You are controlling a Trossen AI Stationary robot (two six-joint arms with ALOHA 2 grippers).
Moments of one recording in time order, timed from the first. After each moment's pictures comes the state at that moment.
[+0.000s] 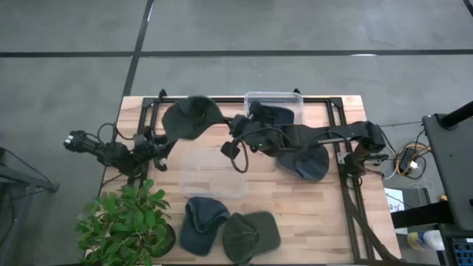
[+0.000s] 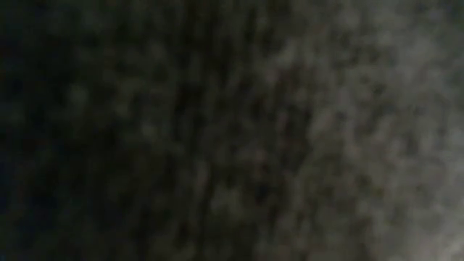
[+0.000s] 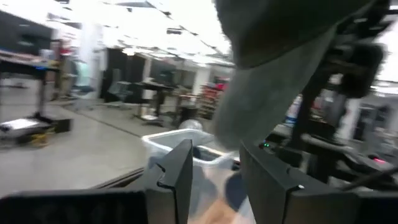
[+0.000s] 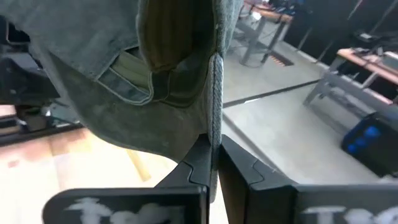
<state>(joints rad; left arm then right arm) -0.38 0.12 0.04 0.38 -0.82 0.04 0.10 1.79 1.75 -0.36 0.75 0.05</state>
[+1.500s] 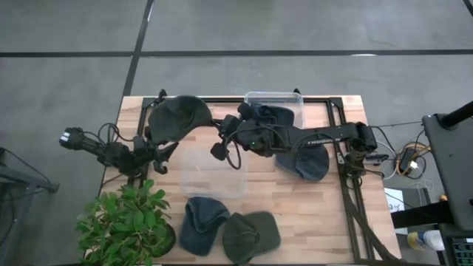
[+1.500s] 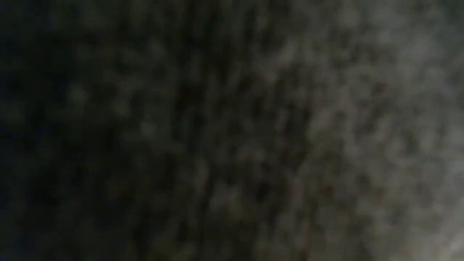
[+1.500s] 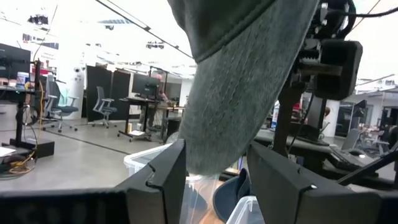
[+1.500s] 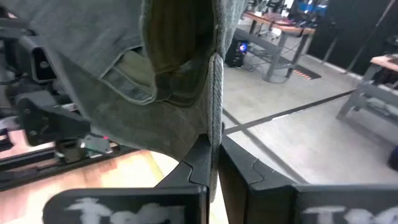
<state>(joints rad) -0.38 0.23 0.04 0.56 -0.75 0.14 0.08 1.86 1.77 -0.18 0.64 0.05</state>
